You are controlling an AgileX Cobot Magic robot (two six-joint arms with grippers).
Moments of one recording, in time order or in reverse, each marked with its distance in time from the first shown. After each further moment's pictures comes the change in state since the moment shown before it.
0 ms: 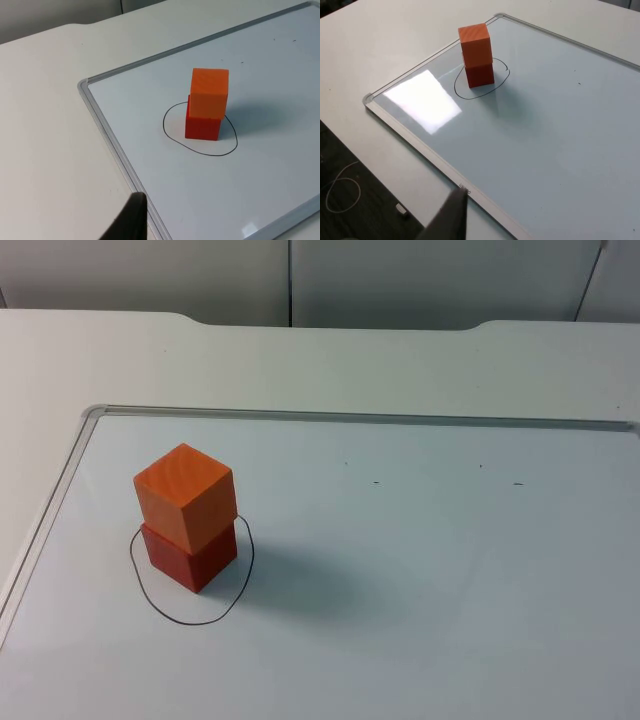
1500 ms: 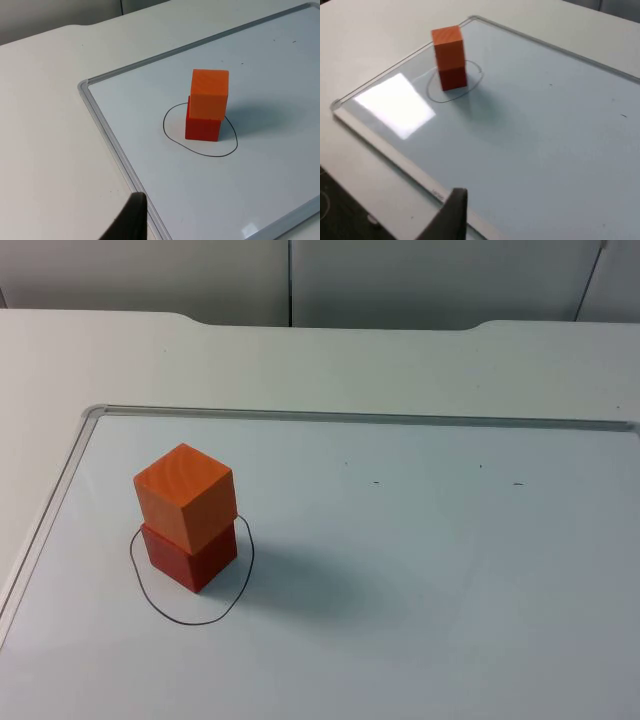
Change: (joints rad) right arm -0.114 0.000 0.000 0.000 0.000 -0.044; left arm 0.000 0.000 0.000 0.000 -0.002 0.000
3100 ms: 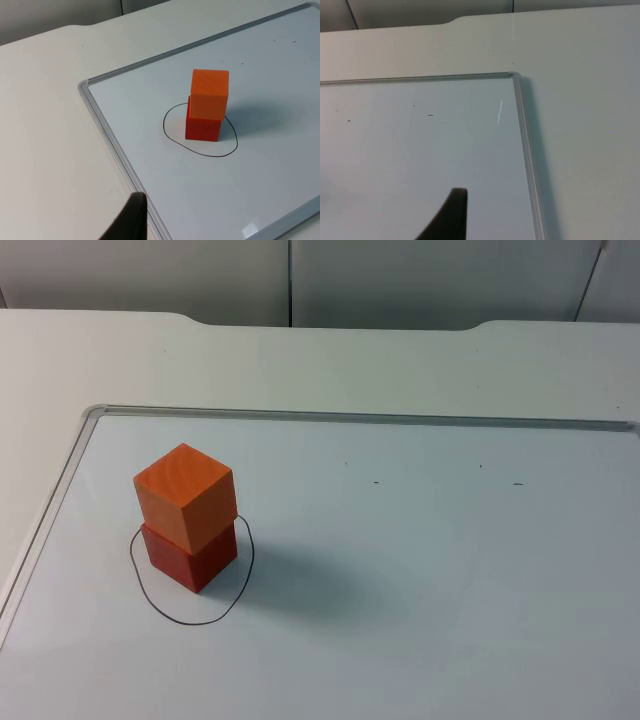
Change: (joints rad) right arm -0.716 0.000 0.000 0.000 0.000 0.000; left arm 0.000 0.000 0.000 0.000 0.000 0.000
